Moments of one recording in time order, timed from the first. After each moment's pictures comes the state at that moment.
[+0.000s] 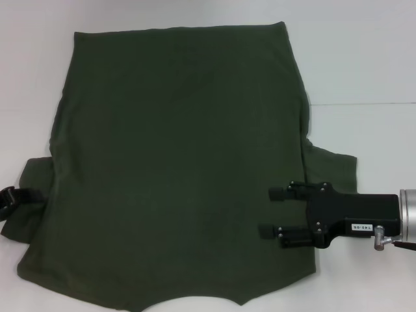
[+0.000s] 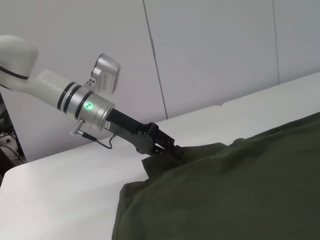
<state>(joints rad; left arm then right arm) -0.58 -1.99 0.16 0.57 2.49 1.13 -2.23 0.60 2.01 -0.85 -0.48 -1.87 -1.50 1.26</state>
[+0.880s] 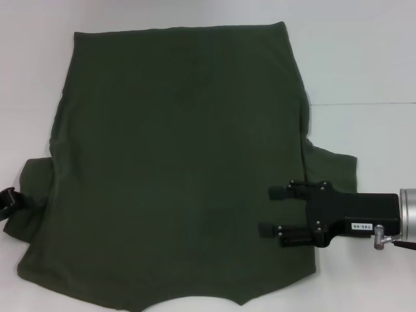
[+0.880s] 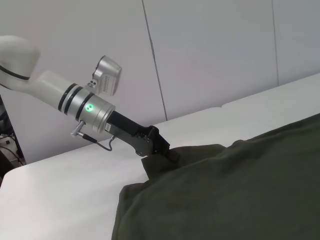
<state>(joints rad) -0.59 -1.99 0.18 0.57 2.50 1.11 -2.26 0.60 2.01 -0.85 -0.48 -1.86 -1.50 1.26</state>
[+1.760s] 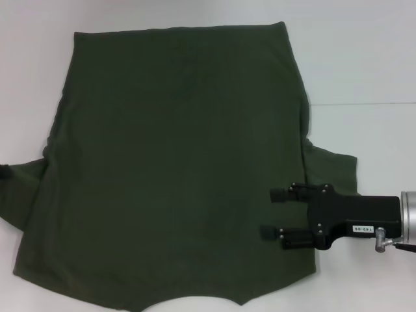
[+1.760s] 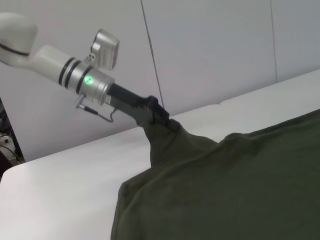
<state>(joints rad) -0.62 -1.93 0.18 0.66 2.53 1.21 -2.31 0.60 2.01 -0.85 -0.48 -1.87 -1.50 1.26</state>
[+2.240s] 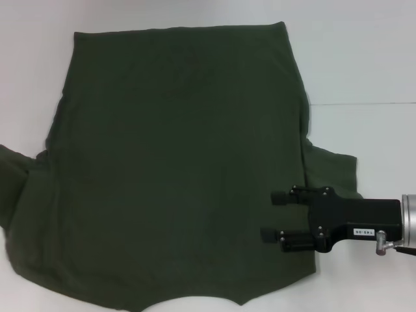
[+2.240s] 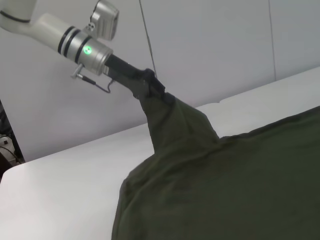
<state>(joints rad) -0.70 -1.85 0.17 0.77 2.66 1.33 -2.41 0.59 2.02 -0.85 -0.48 -1.87 -1.50 1.26</state>
